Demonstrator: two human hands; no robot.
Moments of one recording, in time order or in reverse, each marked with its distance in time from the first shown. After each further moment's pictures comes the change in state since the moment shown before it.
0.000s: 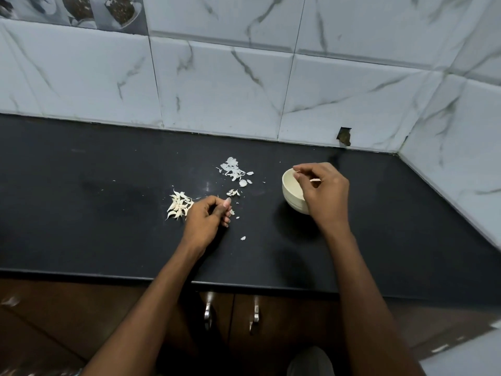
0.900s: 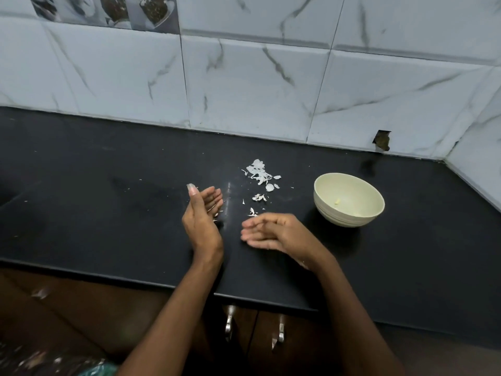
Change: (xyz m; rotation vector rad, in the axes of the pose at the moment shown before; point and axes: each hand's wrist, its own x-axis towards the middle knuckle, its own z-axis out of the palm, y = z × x) left_hand -0.001 0.015 -0.010 -0.451 0.618 0.050; right_hand -0.050 -0.015 0.092 0.729 -0.915 0.624
